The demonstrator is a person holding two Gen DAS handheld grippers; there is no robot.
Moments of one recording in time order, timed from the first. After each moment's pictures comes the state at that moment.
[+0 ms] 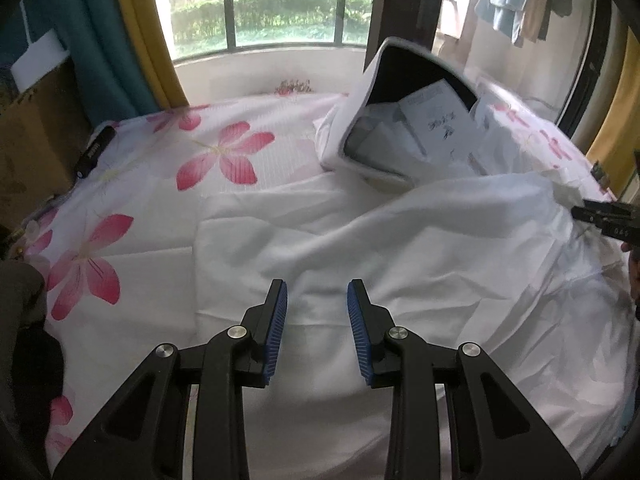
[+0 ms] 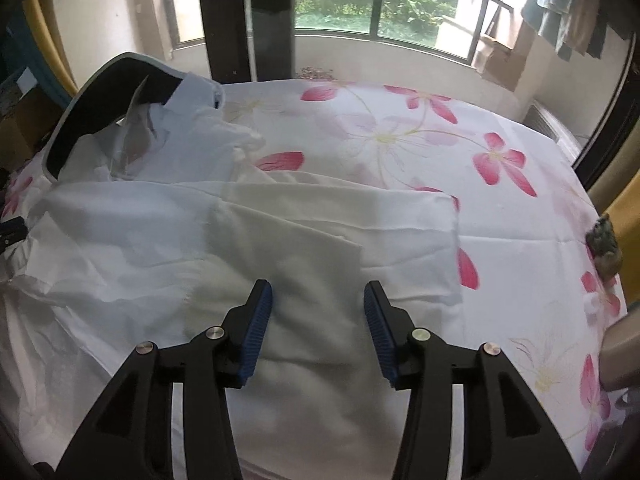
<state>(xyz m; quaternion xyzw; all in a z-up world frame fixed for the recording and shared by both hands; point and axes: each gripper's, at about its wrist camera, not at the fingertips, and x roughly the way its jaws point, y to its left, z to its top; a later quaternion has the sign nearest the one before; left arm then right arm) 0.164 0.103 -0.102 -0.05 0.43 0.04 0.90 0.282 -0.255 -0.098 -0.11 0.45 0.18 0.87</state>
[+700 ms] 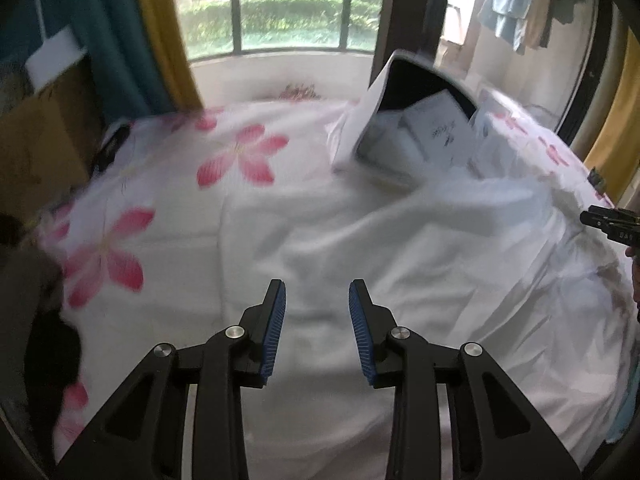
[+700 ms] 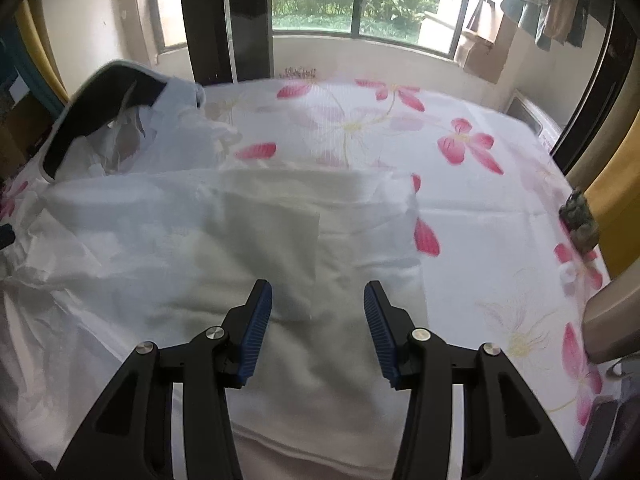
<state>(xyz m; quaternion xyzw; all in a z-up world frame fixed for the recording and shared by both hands) 0.154 0.114 -0.085 -0.05 0.42 0.04 0.90 0.267 -0.275 -0.086 -0.11 0.44 0.16 0.88</state>
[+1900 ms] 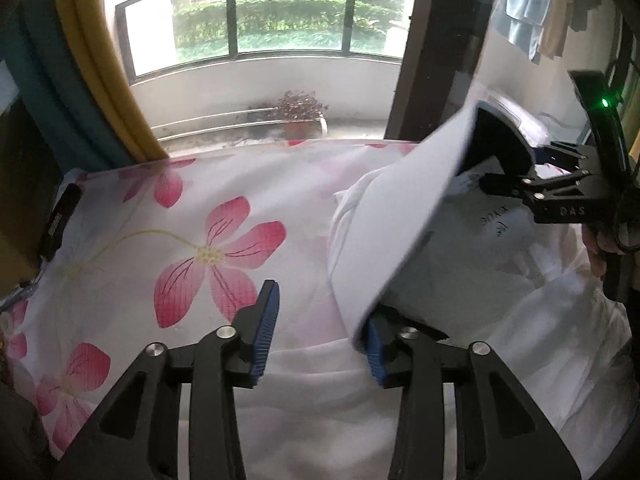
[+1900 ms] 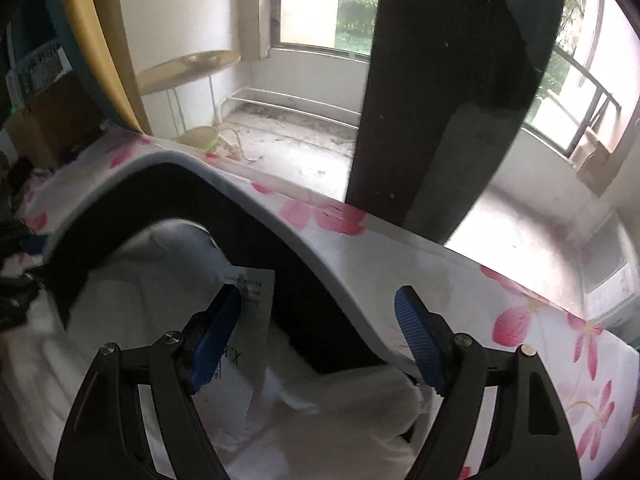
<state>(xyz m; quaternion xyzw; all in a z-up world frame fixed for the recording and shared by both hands) 0.277 0.138 -0.097 -0.06 0.43 0.05 0.90 0.401 -0.048 -0.079 -0.20 0.39 0.33 0.84</state>
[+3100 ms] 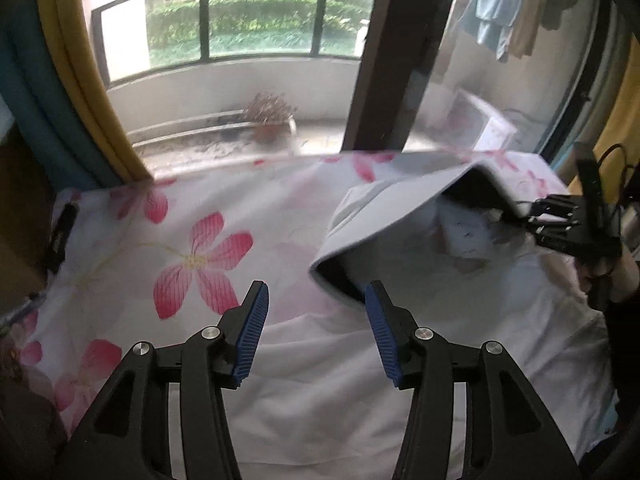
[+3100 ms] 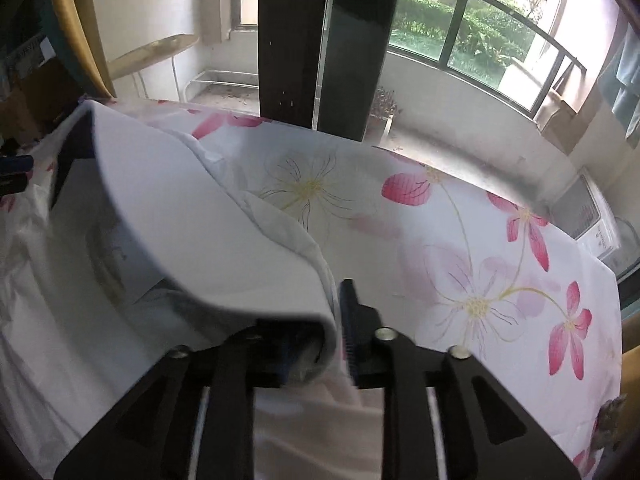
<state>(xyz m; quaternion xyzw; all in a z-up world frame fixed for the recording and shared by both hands) 0.252 0.128 -0.050 -0.07 0.42 -0.02 0.90 0.377 -0.161 -0.085 -0.19 0.42 0.28 0.84</state>
